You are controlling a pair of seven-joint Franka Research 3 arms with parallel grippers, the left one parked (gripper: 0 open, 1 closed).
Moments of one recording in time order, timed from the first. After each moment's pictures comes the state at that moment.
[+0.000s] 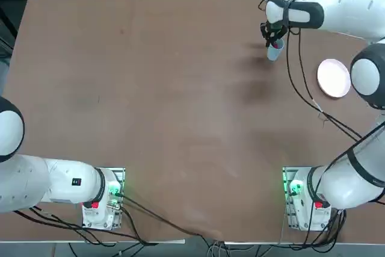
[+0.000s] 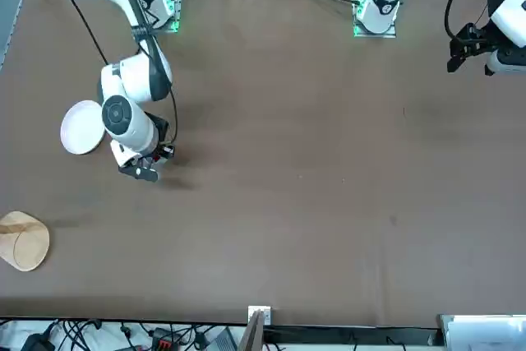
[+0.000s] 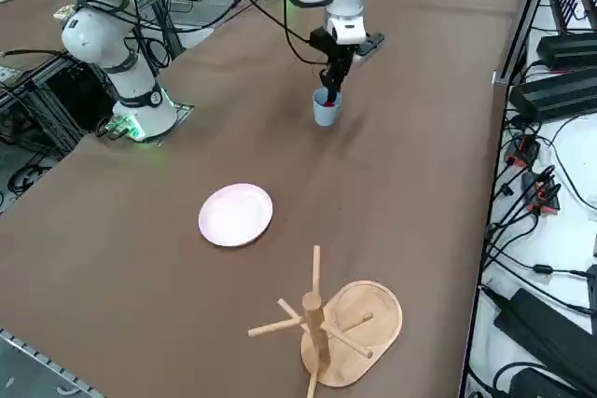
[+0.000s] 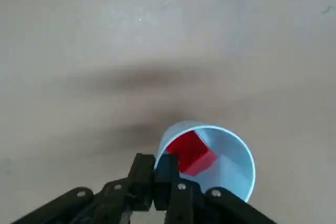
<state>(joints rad) 0.28 0.36 0.01 -1.90 -0.07 2.13 0.51</state>
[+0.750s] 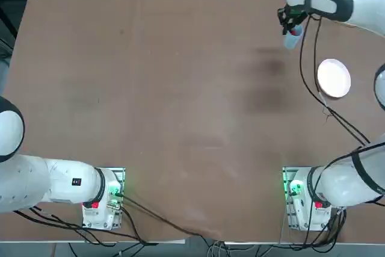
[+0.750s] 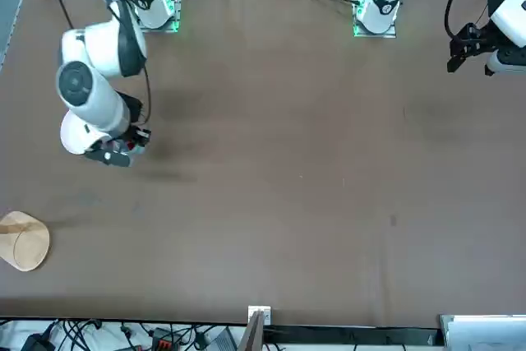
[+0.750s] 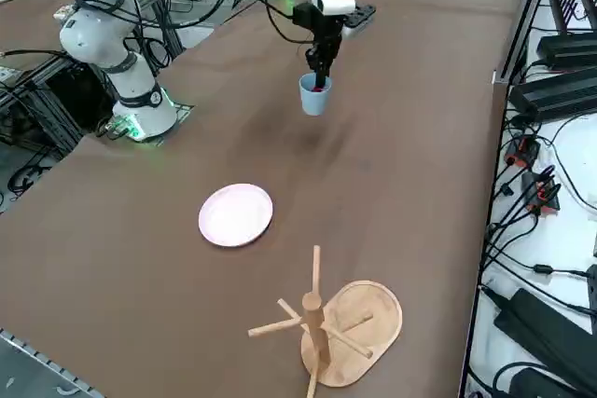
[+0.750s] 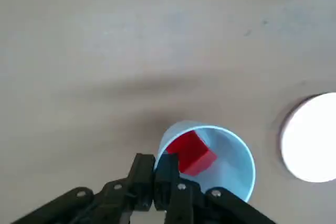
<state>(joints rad) 0.18 0.18 0.00 -1.95 -0.12 2.03 0.37</state>
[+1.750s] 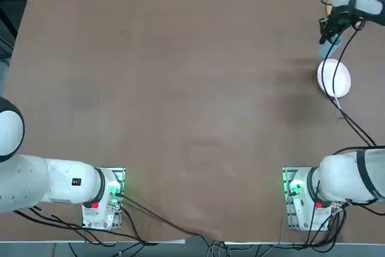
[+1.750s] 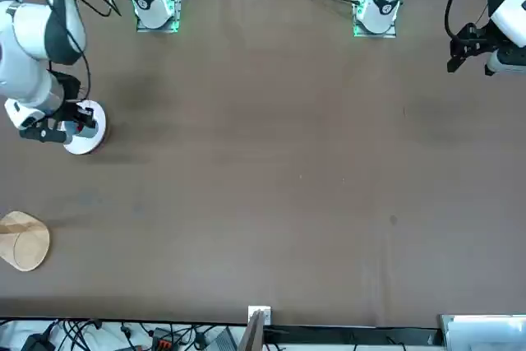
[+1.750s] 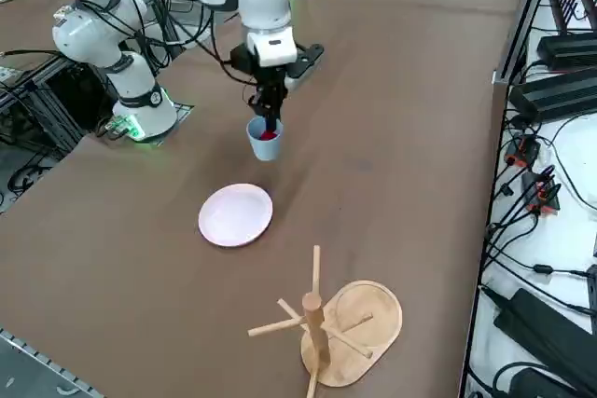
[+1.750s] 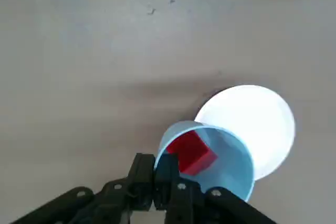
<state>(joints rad) -0.16 0.04 0.00 -2.14 -0.04 2.11 -0.08</state>
